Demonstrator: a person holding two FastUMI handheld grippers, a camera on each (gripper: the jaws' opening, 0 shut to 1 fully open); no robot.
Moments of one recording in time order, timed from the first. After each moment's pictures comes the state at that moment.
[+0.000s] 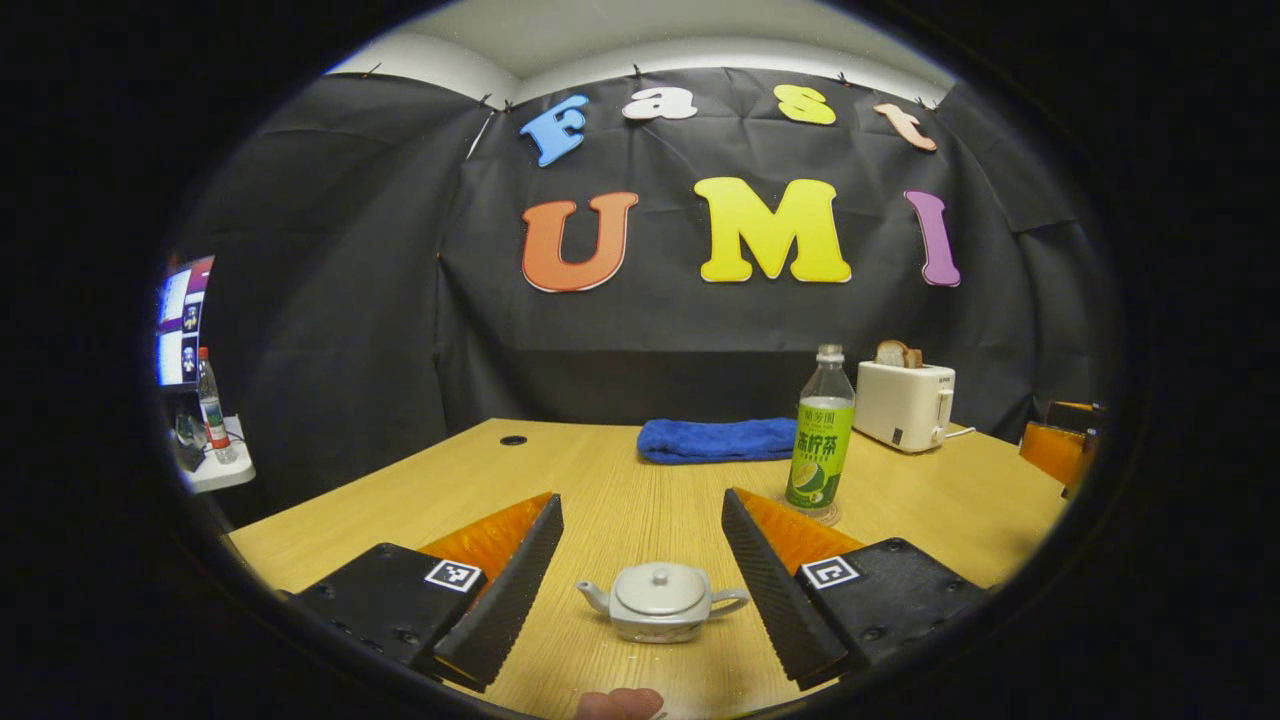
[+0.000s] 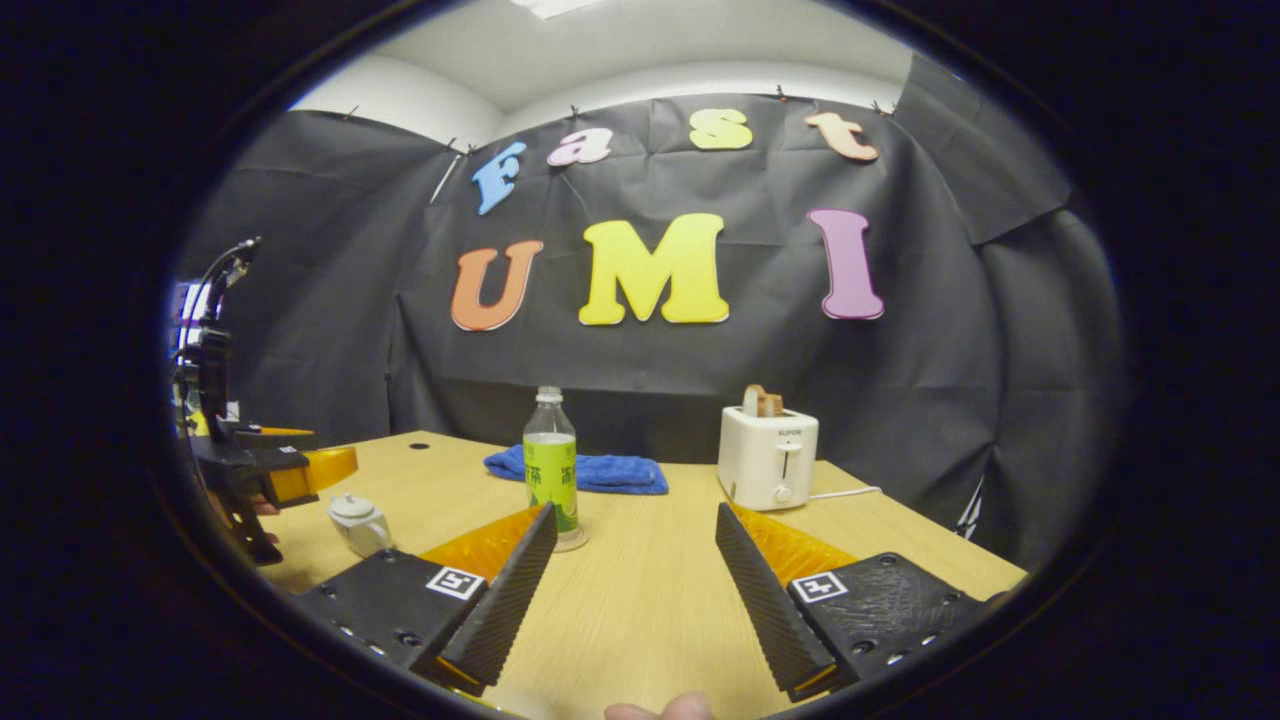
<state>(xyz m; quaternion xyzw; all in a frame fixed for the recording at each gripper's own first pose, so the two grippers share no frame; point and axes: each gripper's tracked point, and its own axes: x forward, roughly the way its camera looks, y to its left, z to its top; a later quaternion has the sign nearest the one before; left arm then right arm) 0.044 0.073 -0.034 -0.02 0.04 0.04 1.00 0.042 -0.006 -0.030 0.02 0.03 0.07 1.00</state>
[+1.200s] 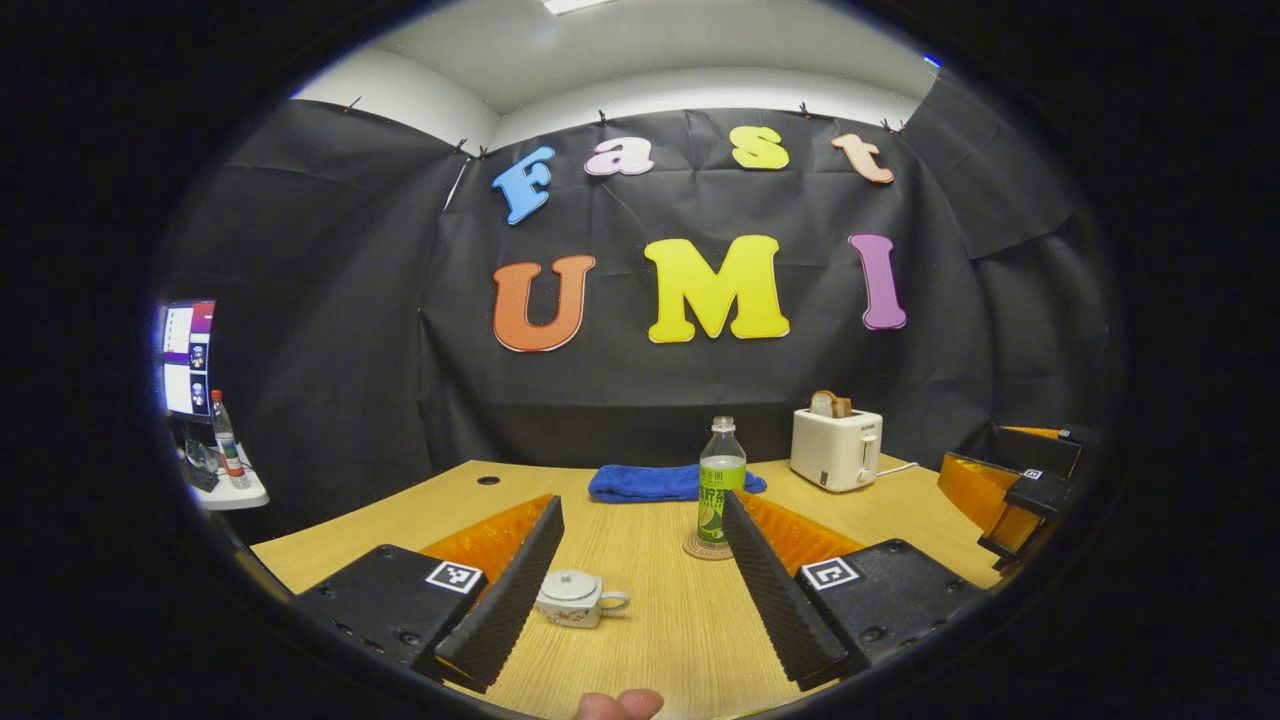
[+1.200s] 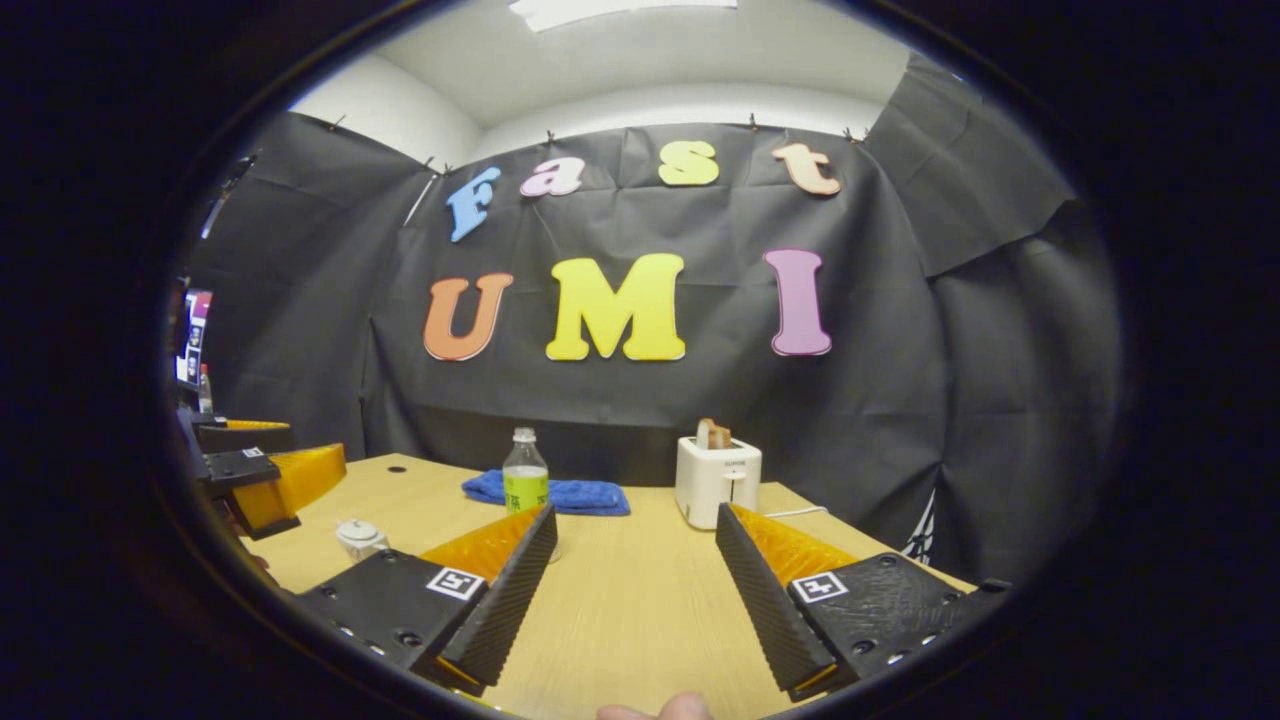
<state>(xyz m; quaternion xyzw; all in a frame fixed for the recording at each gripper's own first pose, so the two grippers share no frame) -0.021 -0.005 0.023 -0.01 0.00 0.00 1.00 -0.011 -0.028 0.012 0.01 0.00 0.02 1.00</state>
